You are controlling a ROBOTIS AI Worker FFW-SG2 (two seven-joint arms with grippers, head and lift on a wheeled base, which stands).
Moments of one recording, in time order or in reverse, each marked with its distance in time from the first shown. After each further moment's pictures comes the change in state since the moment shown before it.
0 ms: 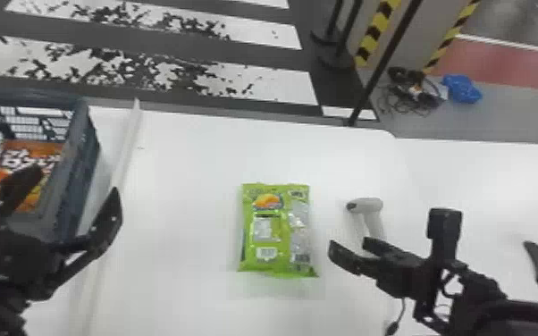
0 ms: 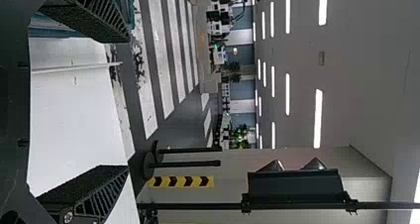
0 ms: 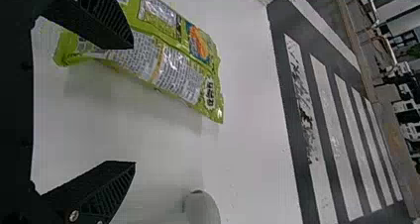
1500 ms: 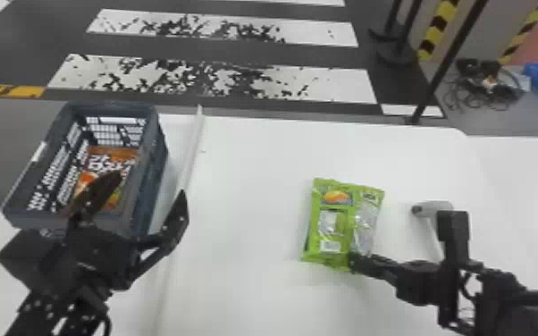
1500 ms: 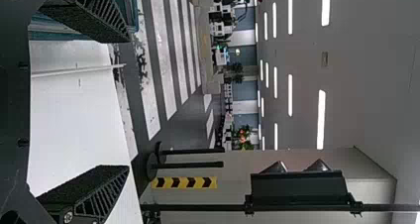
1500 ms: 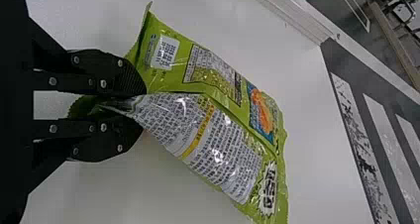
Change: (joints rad) left arm -0.002 0.000 0.004 0.008 0.000 0.003 0.000; right arm -0.152 -0.008 0.180 0.183 0.063 0.076 0.085
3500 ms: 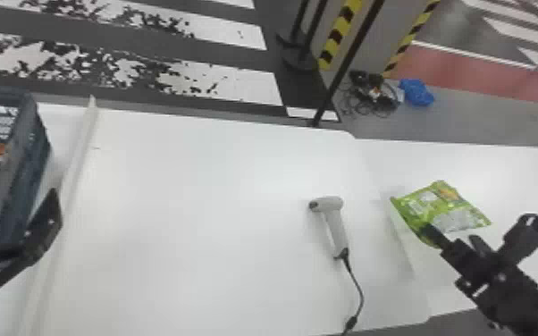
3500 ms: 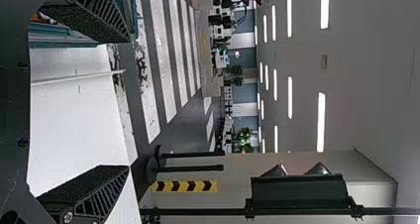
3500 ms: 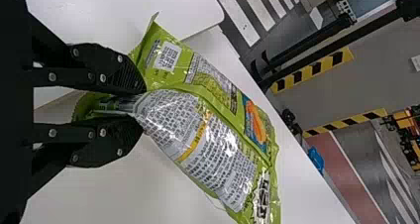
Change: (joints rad) left arm -0.005 0.010 0.020 0.003 0.017 0.001 0.001; right arm -0.167 -0.163 -0.588 0.590 -0.354 -0.338 -0.306
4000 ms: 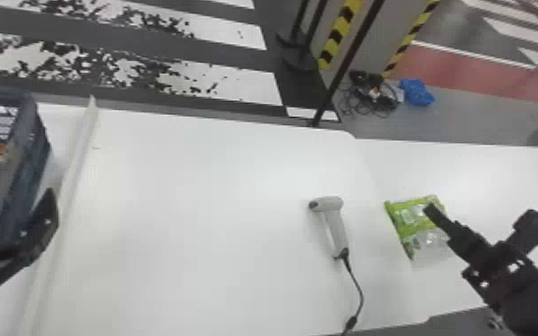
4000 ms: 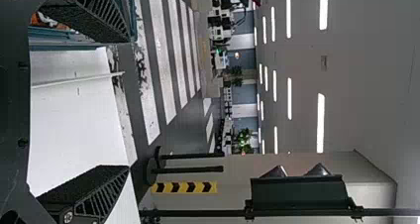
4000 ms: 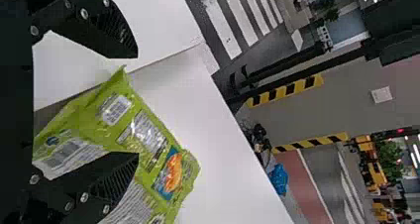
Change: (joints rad) left arm 0.008 -0.001 0.008 -0.010 0.001 0.000 0.000; right arm 0.068 0.032 0.010 -0.176 0.026 -0.076 -0.004
